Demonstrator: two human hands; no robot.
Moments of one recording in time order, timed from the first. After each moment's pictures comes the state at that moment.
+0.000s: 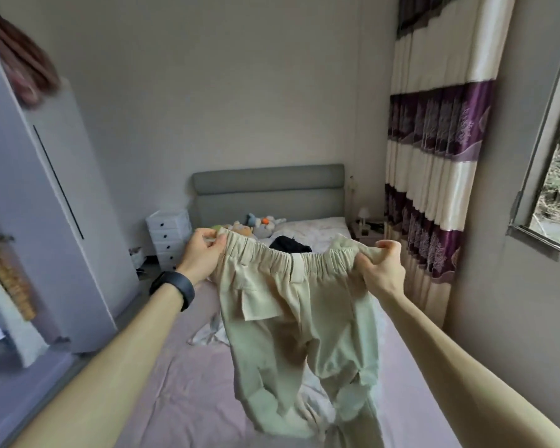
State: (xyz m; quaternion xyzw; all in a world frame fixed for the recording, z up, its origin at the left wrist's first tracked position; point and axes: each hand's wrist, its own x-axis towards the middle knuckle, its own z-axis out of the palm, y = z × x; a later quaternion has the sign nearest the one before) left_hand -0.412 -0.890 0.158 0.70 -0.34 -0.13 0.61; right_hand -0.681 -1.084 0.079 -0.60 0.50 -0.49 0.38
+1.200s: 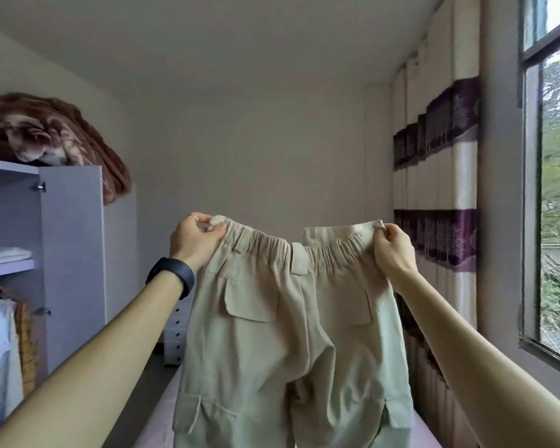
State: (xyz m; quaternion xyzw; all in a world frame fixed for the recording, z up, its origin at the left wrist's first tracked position) left_hand -0.438 -0.749 0.375 0.67 -0.35 0.14 0.63; right_hand -0.706 -0.972 0.350 -0.67 0.32 -0.60 0.29
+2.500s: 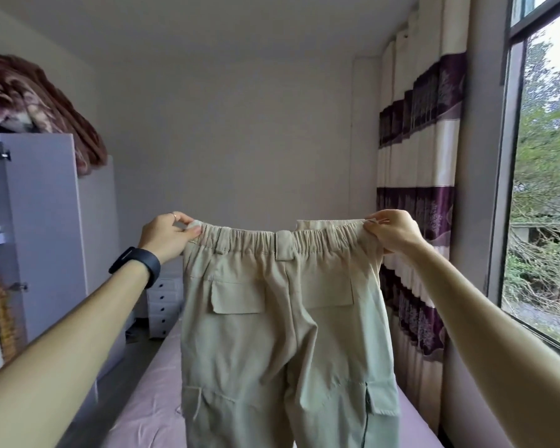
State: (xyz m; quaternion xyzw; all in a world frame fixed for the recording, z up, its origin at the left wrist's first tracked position) left_hand -0.421 -0.726 0.333 0.74 -0.38 0.08 0.54; right_hand -0.753 -0.974 0.341 -0.73 0.39 -0.49 0.26
